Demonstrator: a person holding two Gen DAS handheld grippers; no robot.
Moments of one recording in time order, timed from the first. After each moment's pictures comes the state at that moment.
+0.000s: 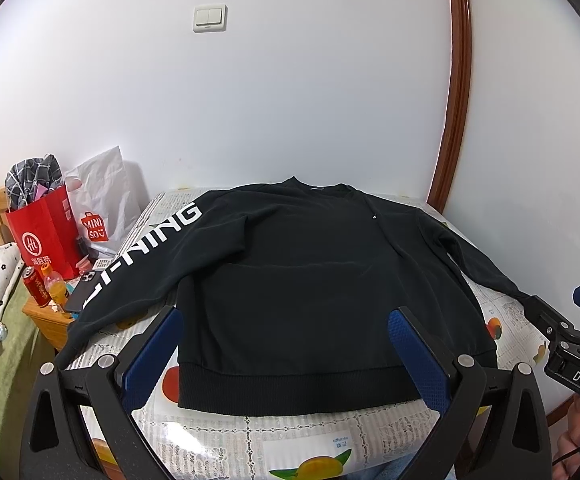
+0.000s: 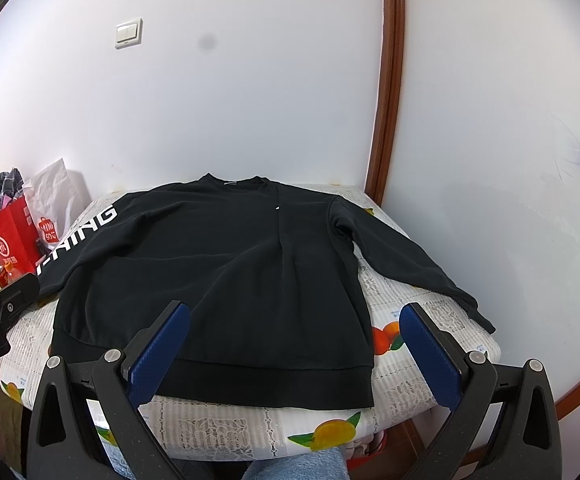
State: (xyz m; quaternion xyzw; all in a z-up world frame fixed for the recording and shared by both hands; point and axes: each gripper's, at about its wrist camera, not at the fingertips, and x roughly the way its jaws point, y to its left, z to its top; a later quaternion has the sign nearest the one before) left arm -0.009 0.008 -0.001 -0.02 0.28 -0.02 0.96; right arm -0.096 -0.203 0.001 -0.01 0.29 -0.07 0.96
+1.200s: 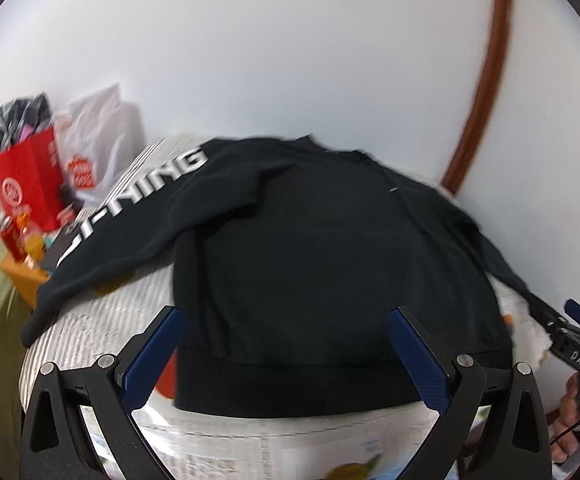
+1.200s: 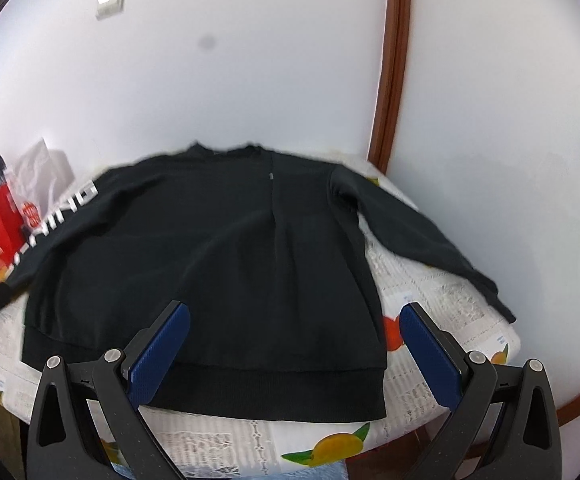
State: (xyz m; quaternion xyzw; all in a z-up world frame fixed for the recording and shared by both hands) left arm 0.040 0.055 -0.059 -0.08 0.35 -0.02 0.93; right arm -0.032 -0.221 -0.051 -0.01 0.35 -0.07 0.93
